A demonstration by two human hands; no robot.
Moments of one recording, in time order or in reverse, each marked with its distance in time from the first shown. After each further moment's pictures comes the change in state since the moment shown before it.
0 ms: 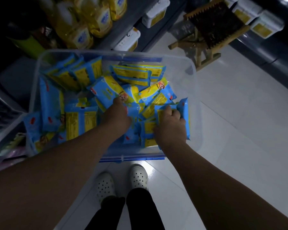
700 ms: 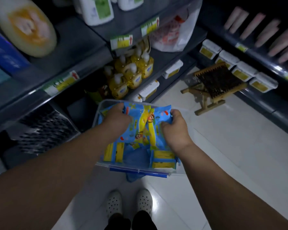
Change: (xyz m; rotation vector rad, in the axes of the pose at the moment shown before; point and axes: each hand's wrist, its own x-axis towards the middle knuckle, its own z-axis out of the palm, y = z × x) left_hand -0.092 0.027 -0.175 -0.579 0.153 -0.047; right_hand -0.051 -0.069 -0.174 0.881 -0.074 -0.137
